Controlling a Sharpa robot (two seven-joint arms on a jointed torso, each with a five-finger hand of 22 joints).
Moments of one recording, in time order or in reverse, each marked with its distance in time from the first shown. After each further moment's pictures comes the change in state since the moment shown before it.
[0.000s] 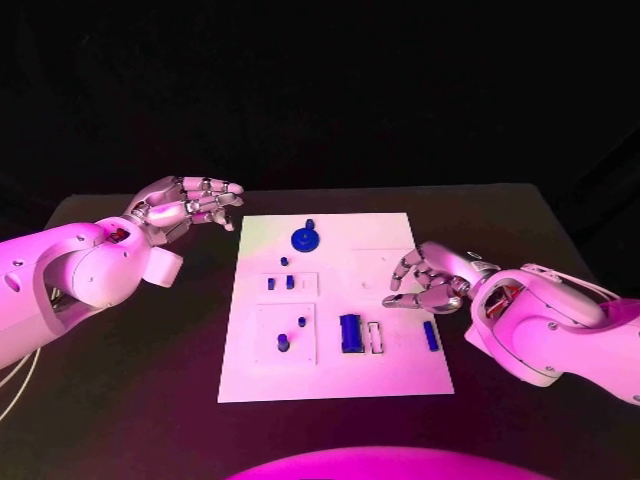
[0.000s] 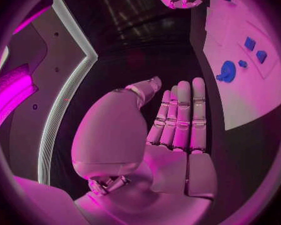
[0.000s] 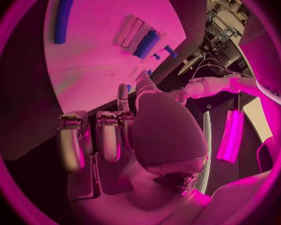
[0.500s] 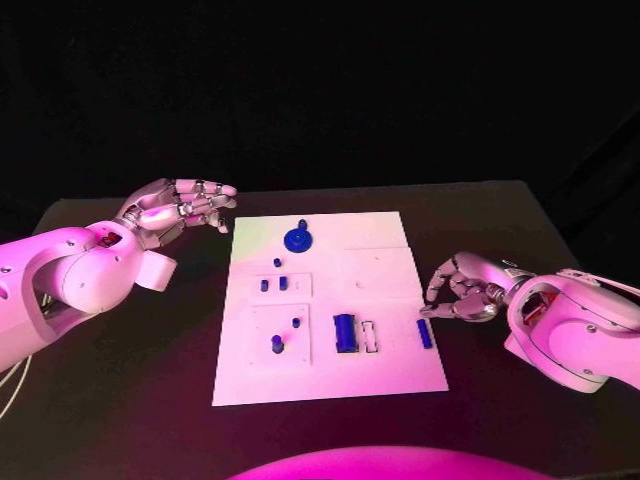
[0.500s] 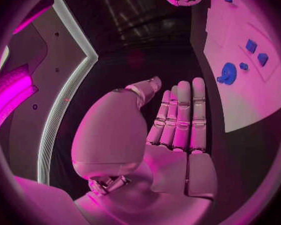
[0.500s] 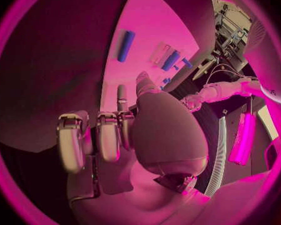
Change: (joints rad) left arm 0.000 0.001 0.000 0.007 0.000 -0.001 0.000; left_hand 0.000 0.000 0.000 0.000 0.000 0.000 0.000 0.000 0.000 0.000 0.000 0.000 0.000 0.000 0.000 0.000 0.000 0.000 0.000 0.000 0.000 0.000; right arm -0.019 -0.139 -0.011 0.017 -0.017 0.083 -0.037; right_hand -0.005 -0.005 0.007 -0.001 0.000 -0.006 0.003 -0.009 -0.006 0.000 0.007 -0.006 0.000 -0.004 0.006 0.000 0.000 0.000 0.000 0.007 0.000 0.000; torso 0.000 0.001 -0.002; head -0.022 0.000
